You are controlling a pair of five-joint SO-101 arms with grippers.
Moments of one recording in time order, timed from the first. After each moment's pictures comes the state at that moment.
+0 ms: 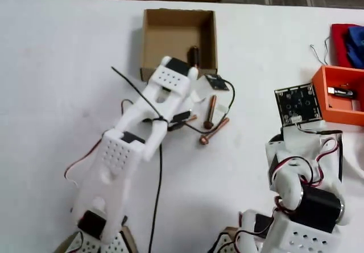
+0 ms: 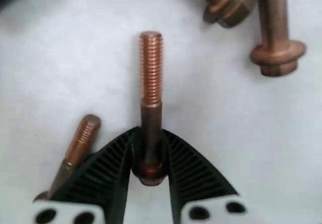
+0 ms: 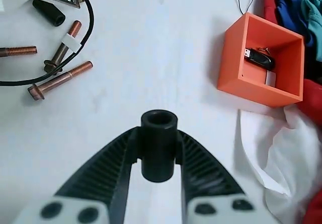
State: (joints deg) left arm 20.2 50.9 -41.5 99.7 -36.7; right arm 13.5 -67.1 33.9 88.1 29.2
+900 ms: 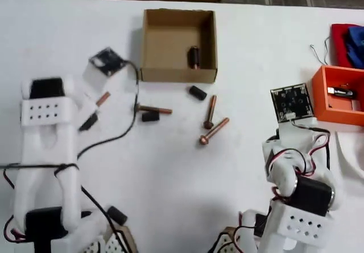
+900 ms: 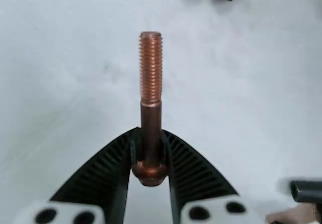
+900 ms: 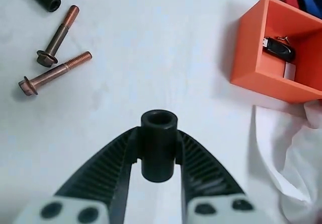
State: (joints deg) left arm -14.5 -17.5 24.4 78.6 -44.6; right arm 13.5 -67.2 45.5 79.6 29.2
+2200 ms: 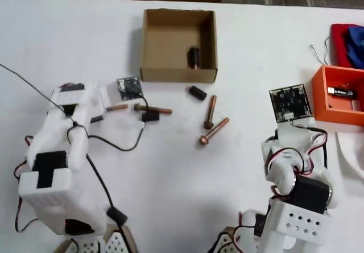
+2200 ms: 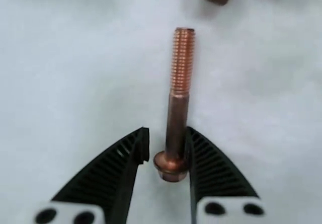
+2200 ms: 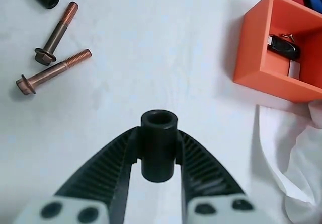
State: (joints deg) left arm -14.7 14.8 24.0 40.1 -79.3; right arm 13.5 -67.3 47.3 78.3 29.2
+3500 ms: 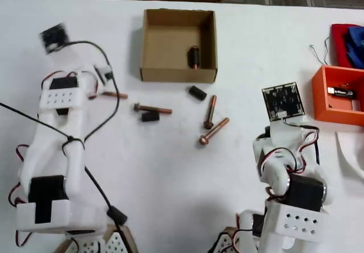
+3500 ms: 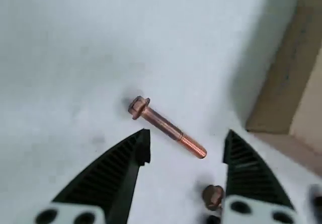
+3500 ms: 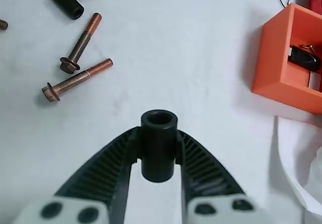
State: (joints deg) left arm -13.5 -2.0 22.9 44.3 32.7; right arm 8.0 -67.3 47.3 78.3 24.8
